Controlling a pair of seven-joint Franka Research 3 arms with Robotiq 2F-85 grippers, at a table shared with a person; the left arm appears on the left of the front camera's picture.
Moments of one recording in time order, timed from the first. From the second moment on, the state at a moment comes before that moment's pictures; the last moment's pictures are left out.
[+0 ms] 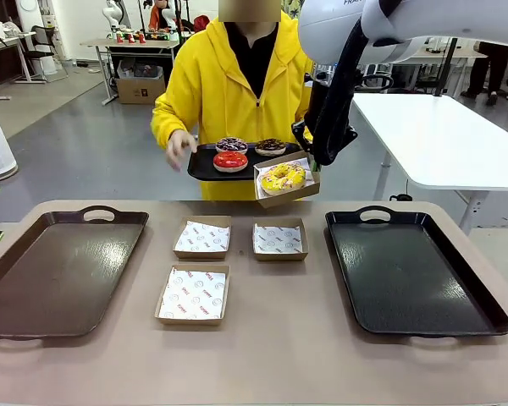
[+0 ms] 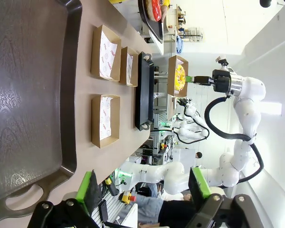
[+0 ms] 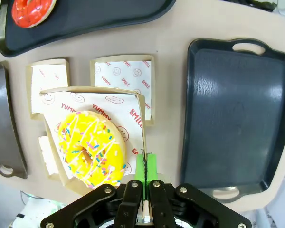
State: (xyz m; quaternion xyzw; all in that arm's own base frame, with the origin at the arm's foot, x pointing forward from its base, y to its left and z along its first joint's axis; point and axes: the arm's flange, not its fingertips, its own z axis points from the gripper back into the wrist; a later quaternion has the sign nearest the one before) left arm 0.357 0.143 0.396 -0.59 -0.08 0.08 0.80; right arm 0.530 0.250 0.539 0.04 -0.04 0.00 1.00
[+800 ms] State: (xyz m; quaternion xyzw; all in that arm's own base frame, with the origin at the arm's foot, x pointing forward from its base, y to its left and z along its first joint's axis) left arm 0.361 0.034 0.486 -0.42 -0.03 0.02 0.91; right arm 0.479 0.157 0.560 0.02 0.01 0.04 1.00
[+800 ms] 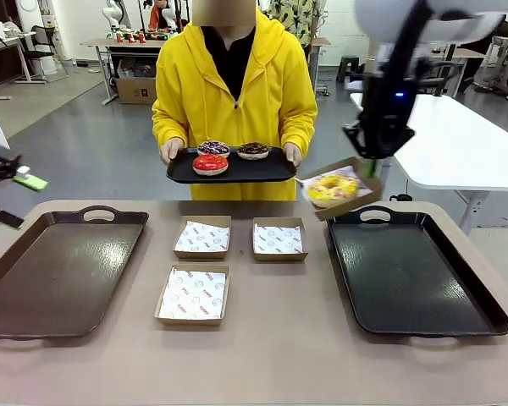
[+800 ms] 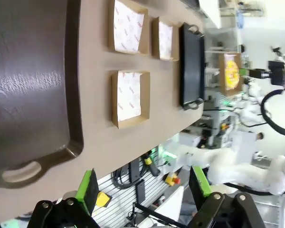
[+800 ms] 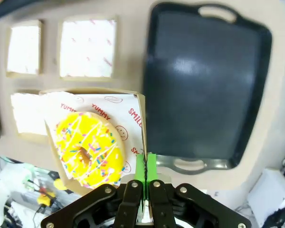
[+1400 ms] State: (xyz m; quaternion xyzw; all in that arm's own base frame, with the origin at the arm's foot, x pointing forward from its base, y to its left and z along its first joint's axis) left arm 0.396 -0.111 0.508 -0.19 0.00 -0.02 0.98; right arm 0.425 0.048 0.525 0.02 -0.01 0.00 1.00
